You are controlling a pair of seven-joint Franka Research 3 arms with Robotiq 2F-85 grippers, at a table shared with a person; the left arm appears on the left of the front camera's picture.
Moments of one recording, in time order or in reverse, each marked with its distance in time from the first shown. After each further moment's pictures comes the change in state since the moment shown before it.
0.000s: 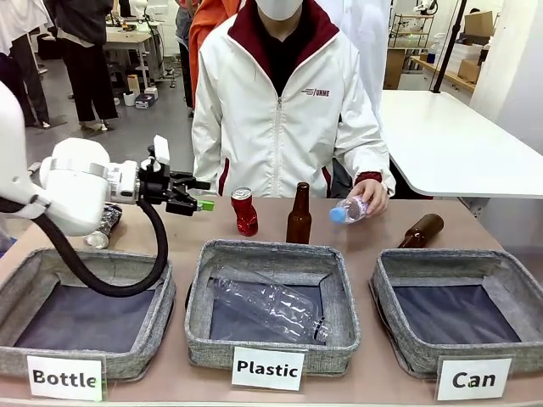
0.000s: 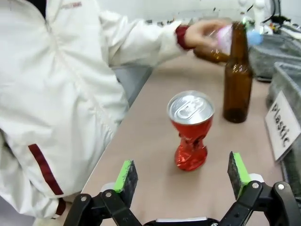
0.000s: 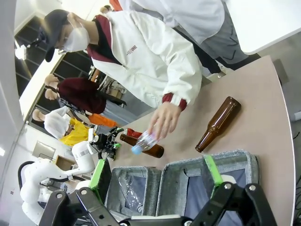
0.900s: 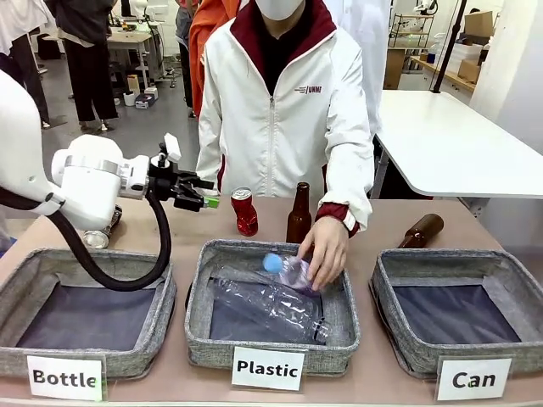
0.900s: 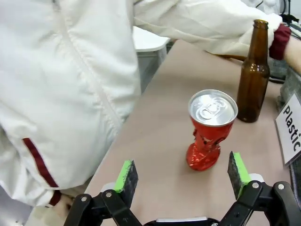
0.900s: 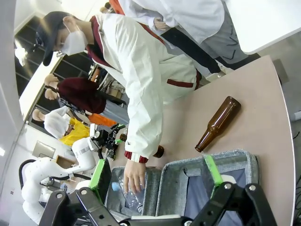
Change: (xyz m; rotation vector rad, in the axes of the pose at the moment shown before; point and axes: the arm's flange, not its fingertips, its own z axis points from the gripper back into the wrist) left arm 0.006 0.014 -0.008 0.013 0.040 0.049; right arm 0.000 0.000 0.000 0.000 0.001 0.000
